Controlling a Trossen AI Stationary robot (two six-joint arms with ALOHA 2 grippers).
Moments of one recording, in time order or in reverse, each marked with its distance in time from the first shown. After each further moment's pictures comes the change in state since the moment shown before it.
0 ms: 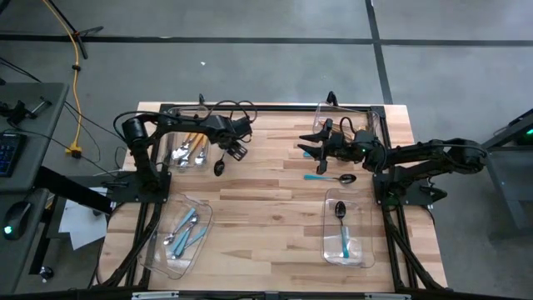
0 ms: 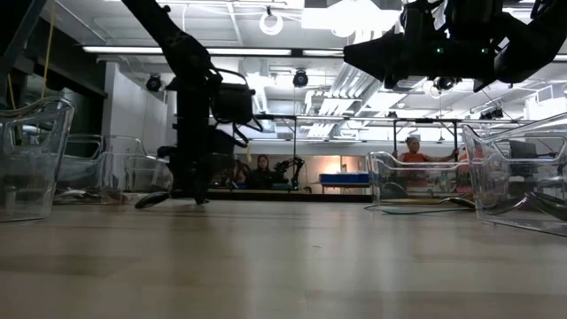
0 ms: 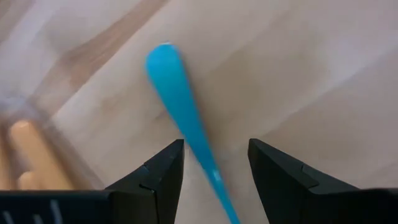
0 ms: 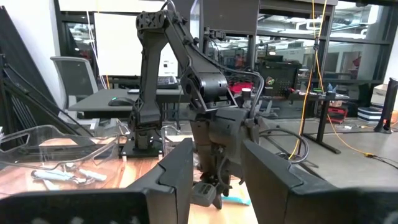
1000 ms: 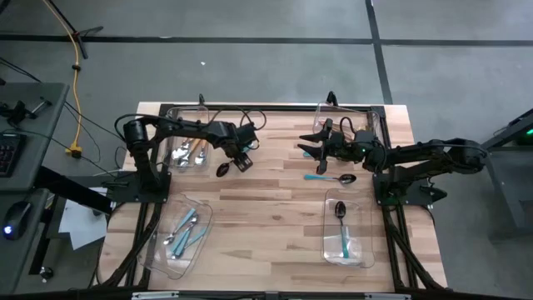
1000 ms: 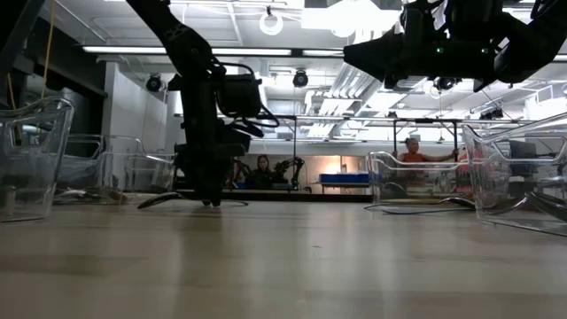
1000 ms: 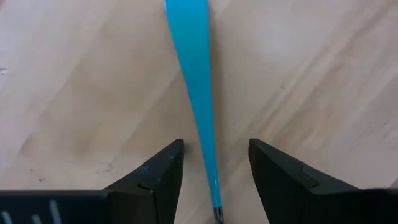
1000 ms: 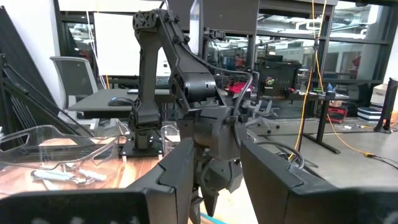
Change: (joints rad) left arm -0.079 -0.001 0.000 0.083 0.208 0.128; right arm 0.000 0.000 0.000 0.000 0.001 0.000
